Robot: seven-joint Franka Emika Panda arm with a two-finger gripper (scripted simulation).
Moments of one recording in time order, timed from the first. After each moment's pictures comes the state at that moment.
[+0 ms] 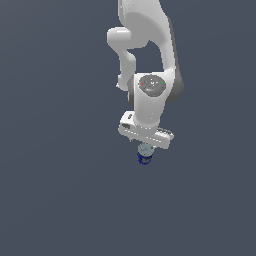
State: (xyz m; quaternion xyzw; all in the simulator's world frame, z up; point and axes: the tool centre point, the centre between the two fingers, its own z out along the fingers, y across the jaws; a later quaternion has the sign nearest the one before) arm 0.011 0.061 0.135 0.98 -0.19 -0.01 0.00
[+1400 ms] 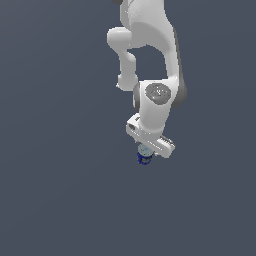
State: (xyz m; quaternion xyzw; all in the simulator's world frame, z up) arm 0.018 0.080 0.113 0.94 -0.33 0.00 0.00
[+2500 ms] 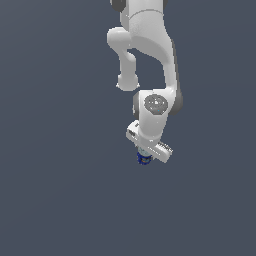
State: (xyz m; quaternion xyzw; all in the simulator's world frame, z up) arm 0.017 0.080 0.075 0.94 -0.33 0.00 0.00
